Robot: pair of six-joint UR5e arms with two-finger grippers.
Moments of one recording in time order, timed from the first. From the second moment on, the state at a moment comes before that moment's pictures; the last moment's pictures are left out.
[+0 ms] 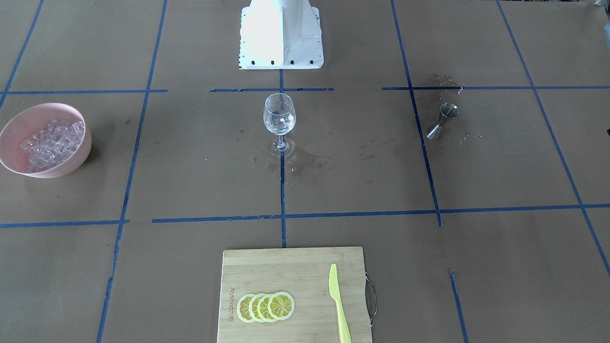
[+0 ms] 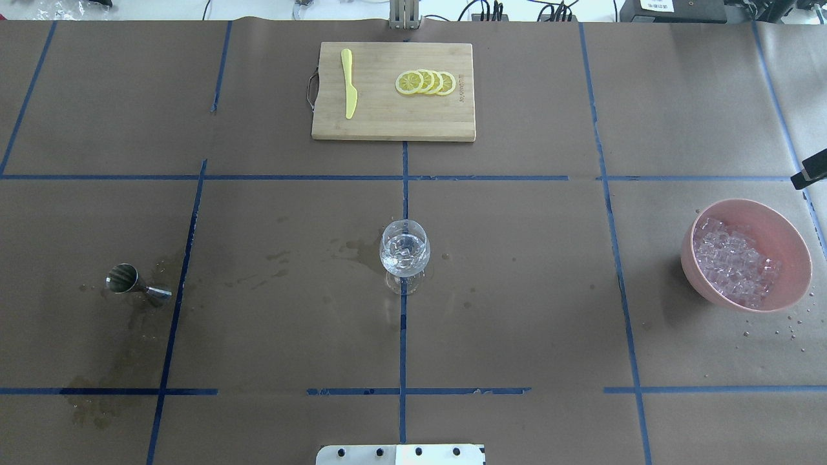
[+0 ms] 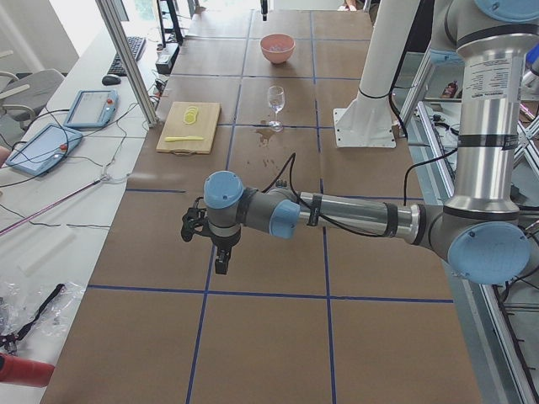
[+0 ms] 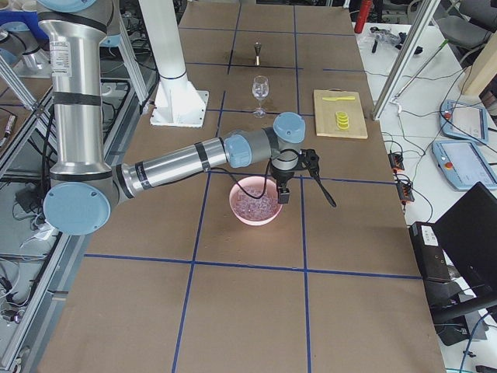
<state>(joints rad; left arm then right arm) -1.47 -1.55 -1.70 -1.70 -2.34 -0.18 1.32 -1.58 1.90 -1.61 2.37 0.22</state>
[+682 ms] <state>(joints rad) -1.47 -1.55 -1.71 -1.65 -2.34 -0.18 1.44 -1.59 1.75 -1.61 2.36 -0.04</state>
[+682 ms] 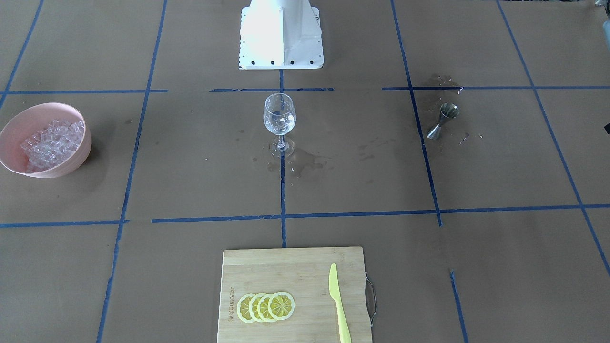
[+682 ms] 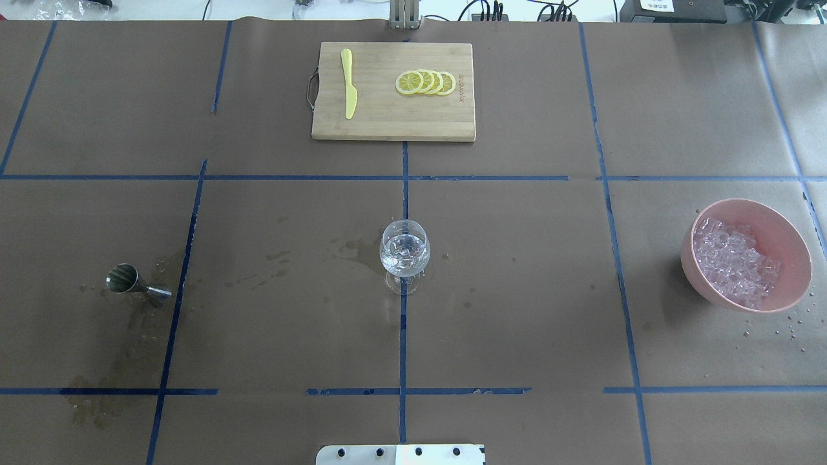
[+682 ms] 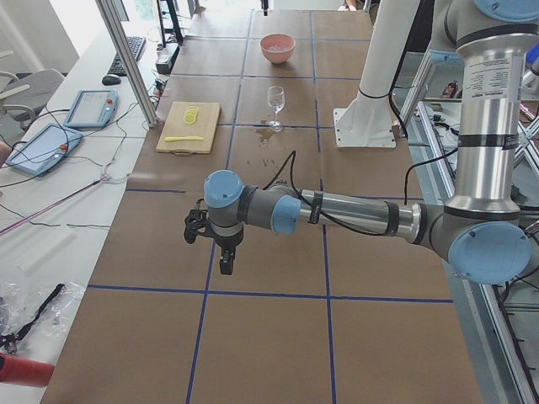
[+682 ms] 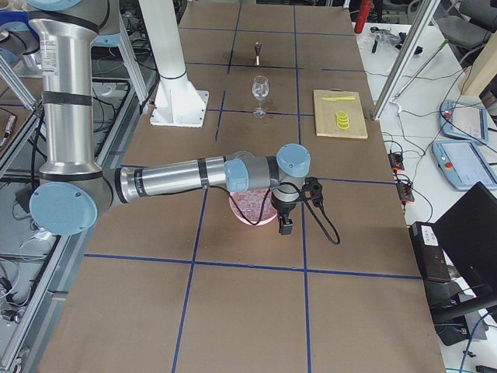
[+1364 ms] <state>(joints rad) -1.48 -1.54 -1.71 -1.65 -2.34 -0.18 1.50 -1.57 1.64 -1.60 2.36 -0.11</state>
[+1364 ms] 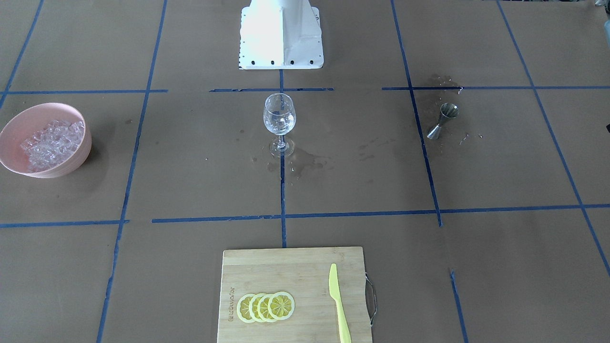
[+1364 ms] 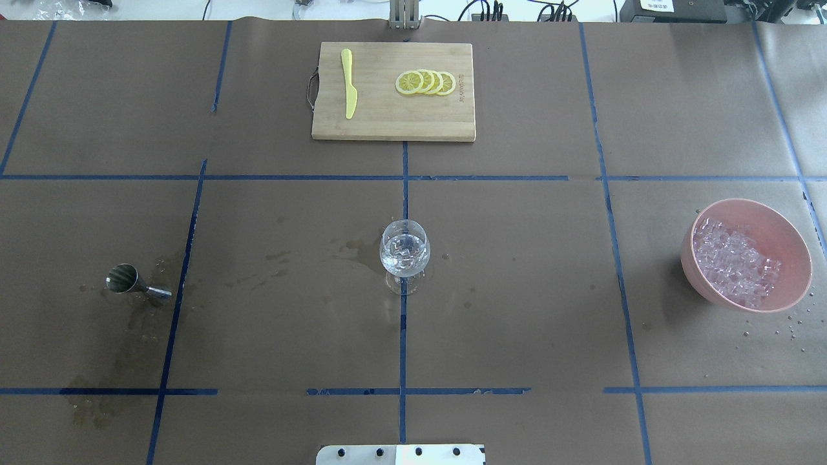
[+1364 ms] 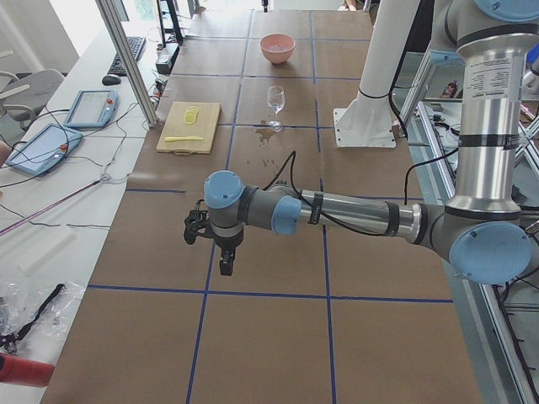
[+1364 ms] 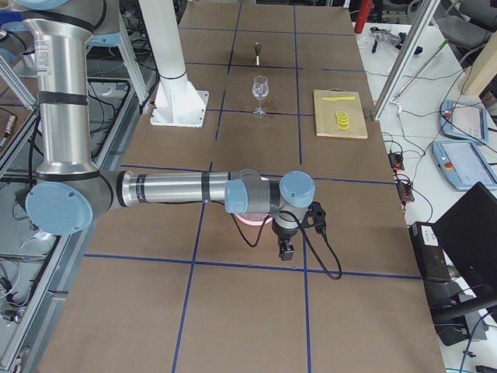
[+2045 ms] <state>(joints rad) -1.47 -1.54 -1.71 -1.65 -2.33 -0.13 1.50 -1.55 1.63 -1.60 2.36 -0.10</state>
